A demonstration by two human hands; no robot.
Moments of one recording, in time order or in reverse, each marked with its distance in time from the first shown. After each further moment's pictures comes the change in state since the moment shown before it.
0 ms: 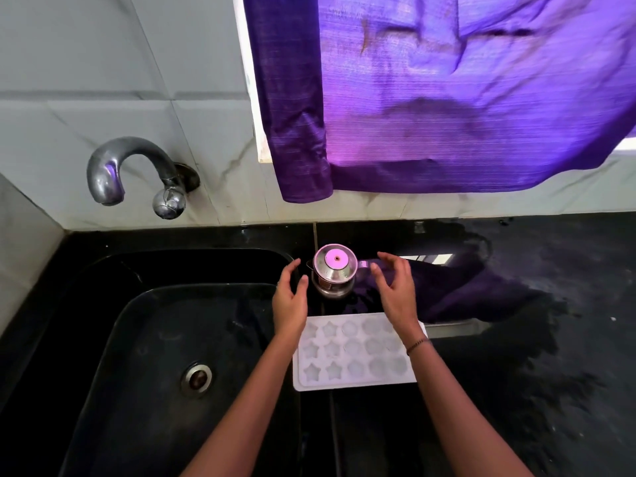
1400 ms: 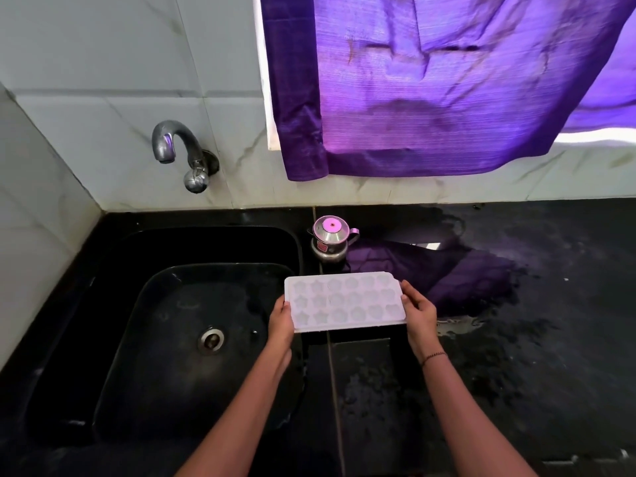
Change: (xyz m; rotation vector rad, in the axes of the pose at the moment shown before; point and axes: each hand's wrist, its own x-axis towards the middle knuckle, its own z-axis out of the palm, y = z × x) left_hand -0.106 -0.043 -0.054 -0.134 -0.067 -0.370; right_hand -0.115 0.038 -0.061 0.449 0.138 0.513
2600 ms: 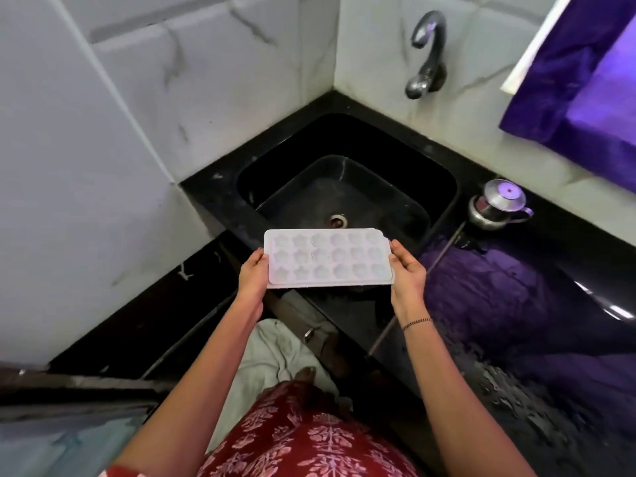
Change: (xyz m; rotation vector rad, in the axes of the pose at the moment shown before) left_hand -0.205 -0.091 -0.150 -0.352 0.763 0.052; right_hand -0.156 0.032 0.094 -0.082 -0.706 0.195
